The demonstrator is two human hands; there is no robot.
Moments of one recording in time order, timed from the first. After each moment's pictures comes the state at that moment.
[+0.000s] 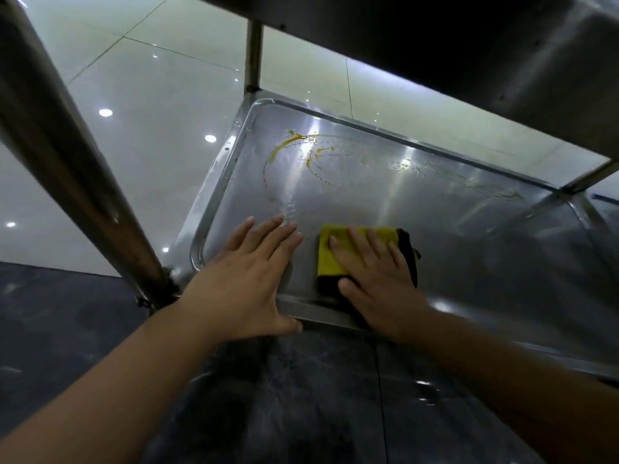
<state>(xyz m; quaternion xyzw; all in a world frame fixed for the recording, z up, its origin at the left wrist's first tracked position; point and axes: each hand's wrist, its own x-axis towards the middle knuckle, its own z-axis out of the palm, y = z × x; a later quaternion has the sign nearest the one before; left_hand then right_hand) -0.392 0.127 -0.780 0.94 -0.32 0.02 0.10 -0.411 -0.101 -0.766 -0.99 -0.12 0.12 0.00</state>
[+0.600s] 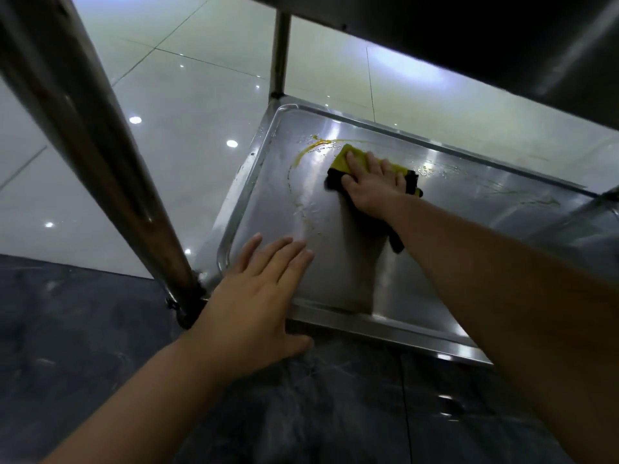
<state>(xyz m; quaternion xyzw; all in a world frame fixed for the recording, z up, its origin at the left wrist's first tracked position) -0.414 0.145 -0.785 0.94 -0.30 0.06 0.13 -0.241 -0.075 -0.761 -0.99 0.04 0.11 0.05</state>
